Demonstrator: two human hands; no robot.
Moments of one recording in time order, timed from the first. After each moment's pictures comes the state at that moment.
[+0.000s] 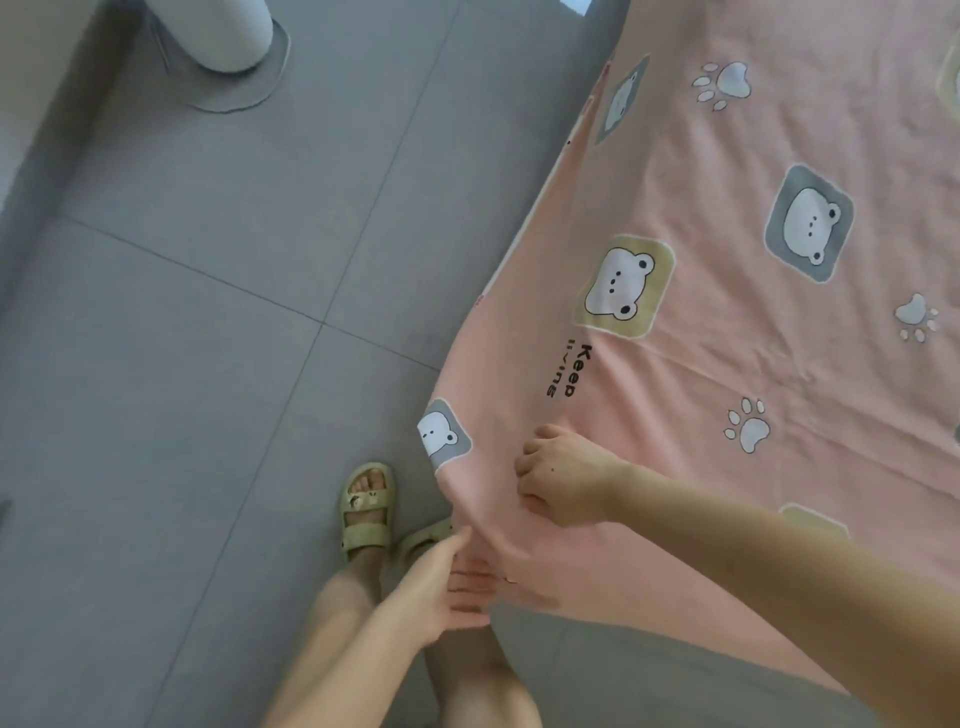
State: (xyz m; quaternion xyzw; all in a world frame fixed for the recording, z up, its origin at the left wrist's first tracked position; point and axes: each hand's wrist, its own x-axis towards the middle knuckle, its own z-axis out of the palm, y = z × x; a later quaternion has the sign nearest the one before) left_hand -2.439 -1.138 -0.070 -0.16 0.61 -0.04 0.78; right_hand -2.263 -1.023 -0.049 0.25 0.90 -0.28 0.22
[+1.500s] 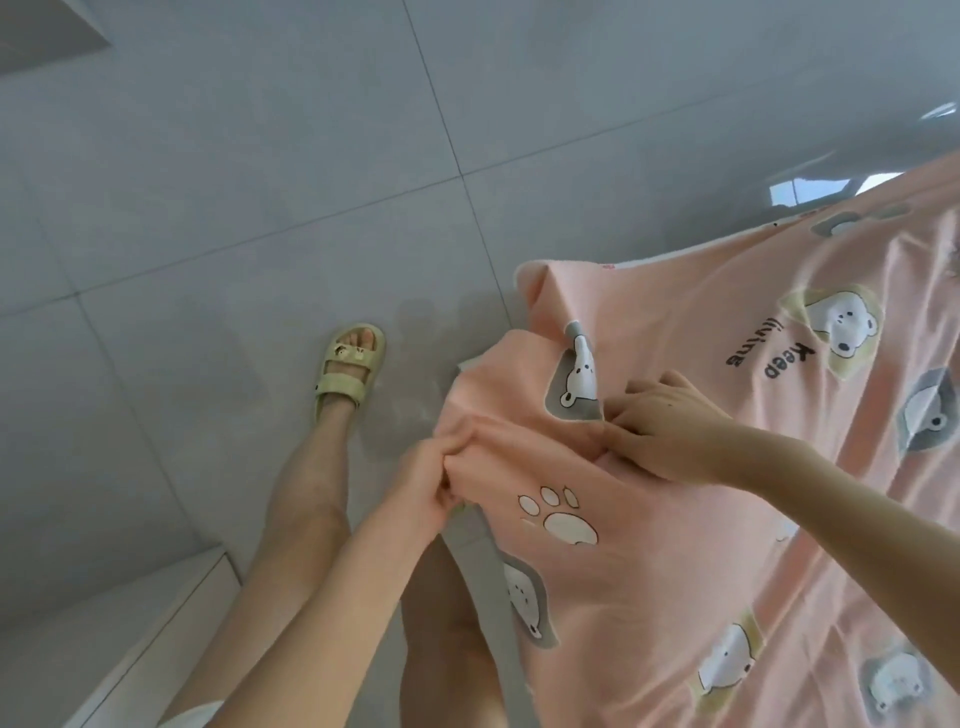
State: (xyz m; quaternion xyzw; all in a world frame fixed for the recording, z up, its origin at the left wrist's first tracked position) left_hand -2.361 -1.235 -0.030 -0.36 0.53 0.45 0.62; right_hand -2.265 -1.028 0.036 0.08 0.86 -0.19 0.46
